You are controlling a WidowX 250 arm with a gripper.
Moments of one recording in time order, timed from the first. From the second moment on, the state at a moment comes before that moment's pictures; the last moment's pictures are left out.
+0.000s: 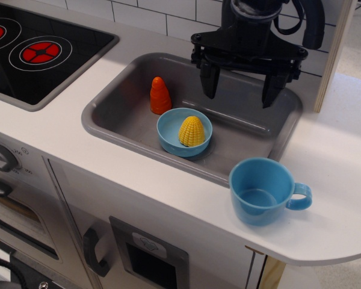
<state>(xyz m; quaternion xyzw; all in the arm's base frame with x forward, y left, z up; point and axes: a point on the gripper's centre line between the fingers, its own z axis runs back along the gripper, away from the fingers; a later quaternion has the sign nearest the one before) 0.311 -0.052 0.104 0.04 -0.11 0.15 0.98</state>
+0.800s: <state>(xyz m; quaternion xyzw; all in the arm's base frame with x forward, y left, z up) 0.339 -0.011 0.072 0.04 -0.11 0.20 0.97</state>
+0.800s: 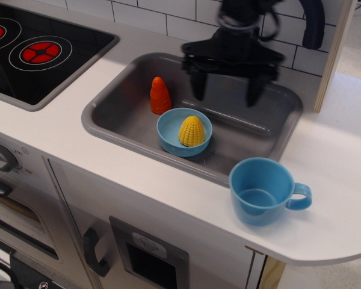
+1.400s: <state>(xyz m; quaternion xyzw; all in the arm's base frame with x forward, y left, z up) 0.348 0.031 0.037 0.06 -0.11 0.24 0.96</state>
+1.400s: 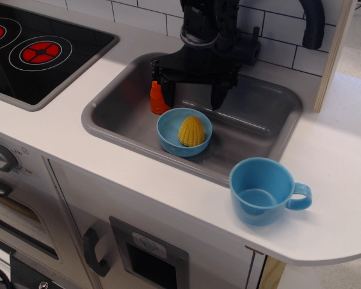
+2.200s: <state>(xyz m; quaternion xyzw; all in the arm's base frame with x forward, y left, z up) 0.341 0.037 0.010 0.09 -0.12 0.23 0.96</state>
